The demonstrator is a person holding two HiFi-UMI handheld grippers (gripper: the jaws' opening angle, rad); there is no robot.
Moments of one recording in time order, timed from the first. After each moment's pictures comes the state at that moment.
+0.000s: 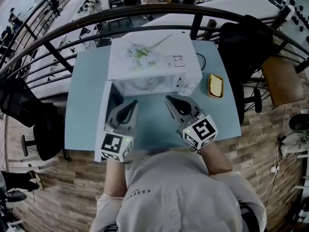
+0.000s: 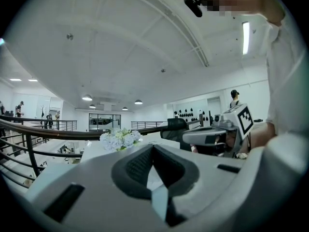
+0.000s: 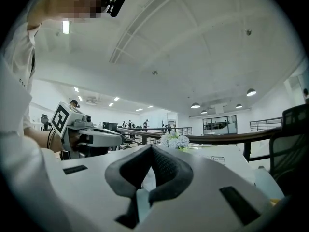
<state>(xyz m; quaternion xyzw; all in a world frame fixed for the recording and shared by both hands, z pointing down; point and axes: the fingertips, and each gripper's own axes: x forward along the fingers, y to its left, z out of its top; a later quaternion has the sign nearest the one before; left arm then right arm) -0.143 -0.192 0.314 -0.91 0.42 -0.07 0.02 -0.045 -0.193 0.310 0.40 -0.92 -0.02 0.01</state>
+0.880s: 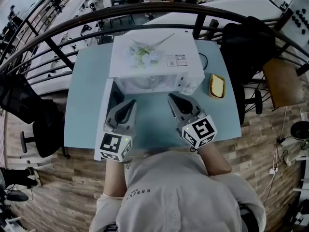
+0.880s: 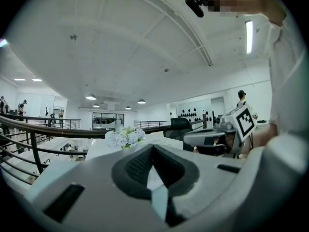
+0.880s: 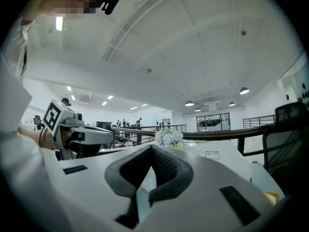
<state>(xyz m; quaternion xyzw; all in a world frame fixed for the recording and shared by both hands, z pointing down) -0.156 -0.195 0.318 -0.90 0.44 -0.07 0.01 -0.040 -0.206 0.322 0.43 -0.90 0.00 0.02</state>
